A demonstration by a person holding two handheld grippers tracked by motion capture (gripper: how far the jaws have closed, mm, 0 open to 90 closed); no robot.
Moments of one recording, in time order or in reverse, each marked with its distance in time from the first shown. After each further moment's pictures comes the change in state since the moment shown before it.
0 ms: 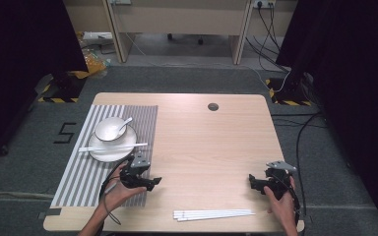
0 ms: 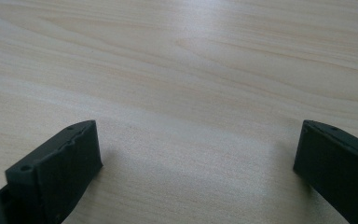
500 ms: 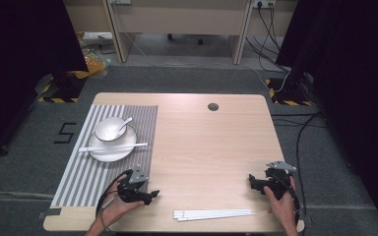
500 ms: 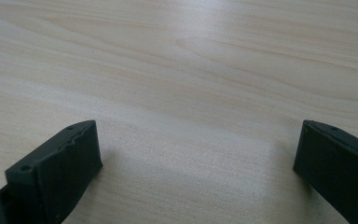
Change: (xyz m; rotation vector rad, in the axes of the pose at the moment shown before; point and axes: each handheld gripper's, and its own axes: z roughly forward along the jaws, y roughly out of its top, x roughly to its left) left arm -0.020 -0.034 -0.002 0.027 0.003 0.032; right arm 0.000 0.000 0.000 0.001 0.000 0.000
